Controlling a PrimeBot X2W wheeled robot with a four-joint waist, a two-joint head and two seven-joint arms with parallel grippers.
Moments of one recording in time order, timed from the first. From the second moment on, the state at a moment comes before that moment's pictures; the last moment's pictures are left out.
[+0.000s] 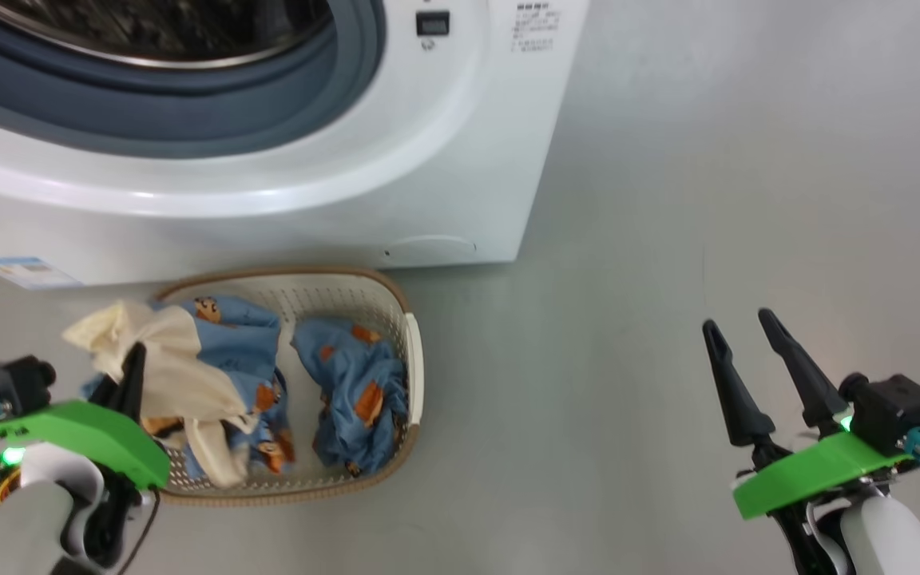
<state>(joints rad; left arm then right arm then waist) -0.57 0.39 -0.59 0.77 -1.02 -0.13 -0.25 -0.21 -0.20 0.11 0.21 0.38 0.13 -0.26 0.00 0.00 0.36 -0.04</state>
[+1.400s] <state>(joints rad) 0.07 0.22 -0.01 0.11 -0.53 -0.13 -0.25 0.05 -0.22 -0.01 0.19 0.41 0.13 -0.26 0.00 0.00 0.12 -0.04</state>
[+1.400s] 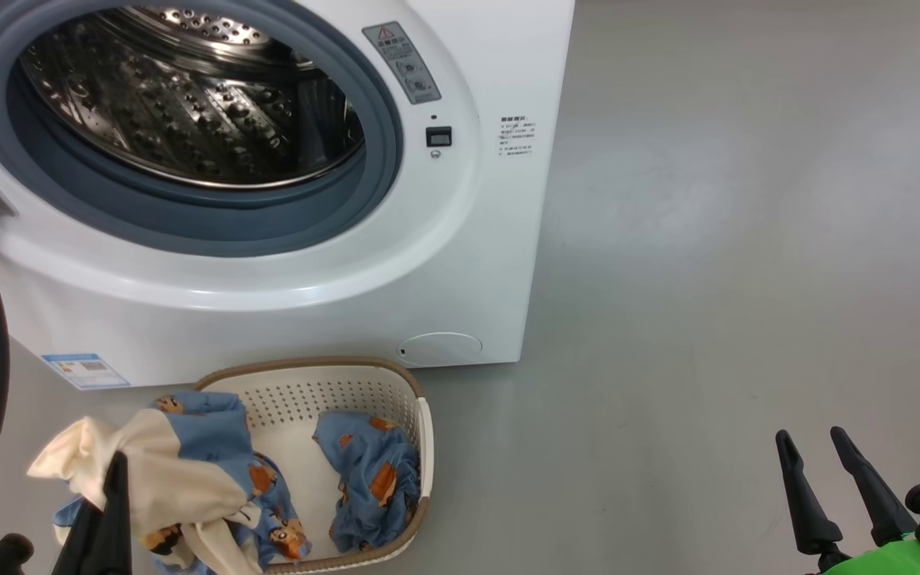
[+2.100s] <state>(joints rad) -0.27 0.24 -0.06 0.18 -0.54 -0.13 -0.25 -0.05 -0.18 0.02 0.18 0.40 0.13 -0.26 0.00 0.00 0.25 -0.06</state>
